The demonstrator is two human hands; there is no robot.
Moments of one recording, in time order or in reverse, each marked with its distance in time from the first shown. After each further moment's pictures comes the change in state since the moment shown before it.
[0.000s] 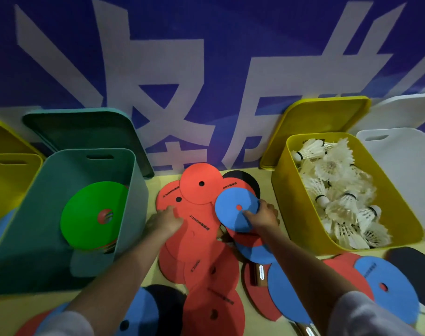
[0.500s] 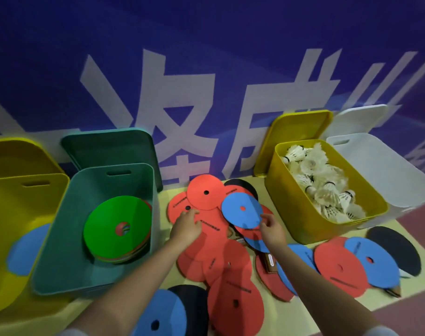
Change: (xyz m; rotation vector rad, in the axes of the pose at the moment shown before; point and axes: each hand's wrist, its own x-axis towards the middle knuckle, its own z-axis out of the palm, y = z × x) left_hand -0.070 0.003 -0.027 -0.187 0.096 0.430; right_hand -0.106 0.002 0.004 0.426 0.216 -0.019
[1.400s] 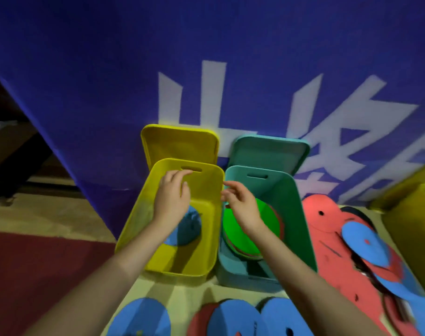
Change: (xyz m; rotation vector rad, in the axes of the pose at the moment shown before) left_hand -0.105 -0.259 -0.316 -0.089 0.763 0.189; right_hand -0.209 -0.313 0.311 0.398 -0.450 -0.474
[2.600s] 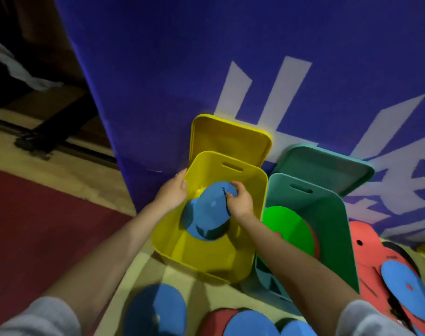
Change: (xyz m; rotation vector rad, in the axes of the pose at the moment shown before) left_hand 0.012 -0.129 -0.028 0.051 -0.350 -0.427; right_hand 0.049 0.031 0.107 -0.428 -0.115 0.145
